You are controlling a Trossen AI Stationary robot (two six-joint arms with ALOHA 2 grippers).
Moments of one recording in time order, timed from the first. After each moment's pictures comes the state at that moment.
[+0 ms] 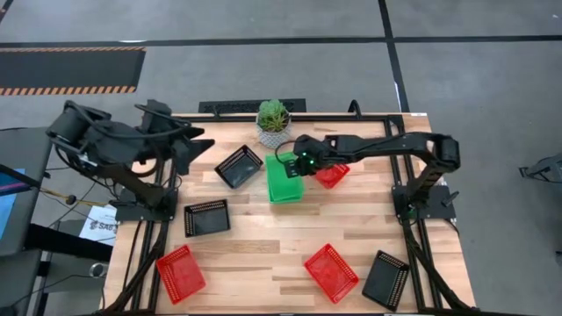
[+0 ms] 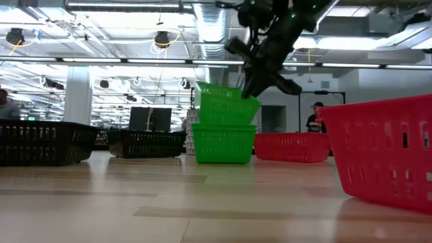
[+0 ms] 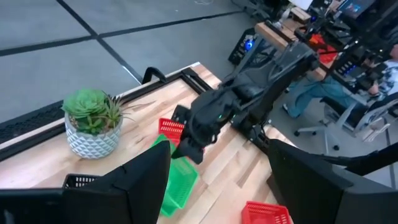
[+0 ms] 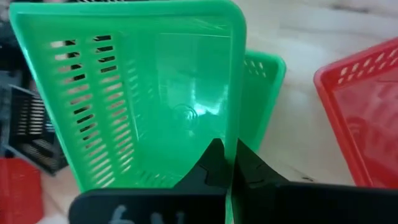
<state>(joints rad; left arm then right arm) -0.40 1.41 2.29 -1.48 -0.75 -0.93 -0.19 1.69 1.23 -0.51 0.00 1.05</state>
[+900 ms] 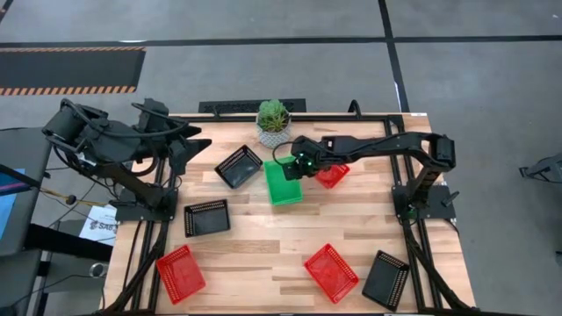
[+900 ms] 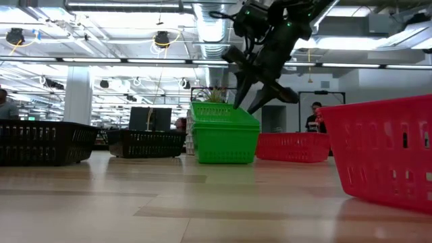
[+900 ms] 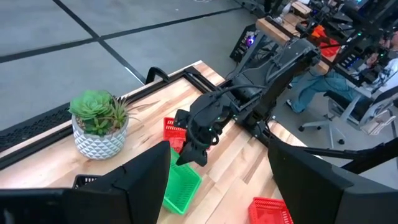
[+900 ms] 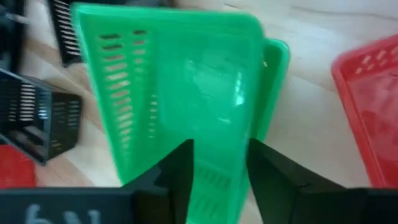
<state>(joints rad) -0.40 1.39 2.29 -1.51 -0.74 -0.90 -0.20 1.72 1.23 -0.48 -0.06 1.02</state>
